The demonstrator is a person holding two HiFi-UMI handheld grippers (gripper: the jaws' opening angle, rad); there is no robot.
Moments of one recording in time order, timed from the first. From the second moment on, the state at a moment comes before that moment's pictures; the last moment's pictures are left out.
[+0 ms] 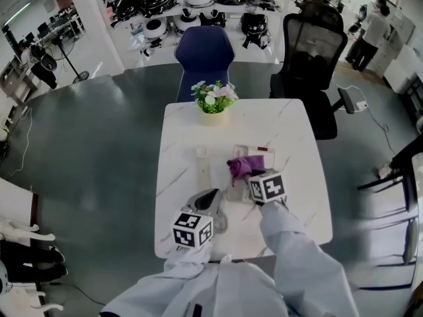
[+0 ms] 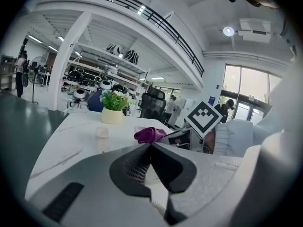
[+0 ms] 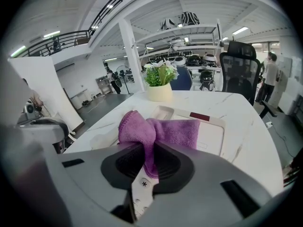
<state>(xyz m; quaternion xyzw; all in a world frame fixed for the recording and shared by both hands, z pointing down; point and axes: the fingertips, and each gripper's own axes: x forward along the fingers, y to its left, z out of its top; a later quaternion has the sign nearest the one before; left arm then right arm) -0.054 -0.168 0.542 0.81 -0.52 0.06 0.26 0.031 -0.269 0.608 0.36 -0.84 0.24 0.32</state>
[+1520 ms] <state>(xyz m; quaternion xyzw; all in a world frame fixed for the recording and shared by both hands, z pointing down) -0.048 -0.135 0.540 0.82 -0.51 0.06 0.26 0.028 -0.212 0.626 0.33 -0.84 0.22 0.38</state>
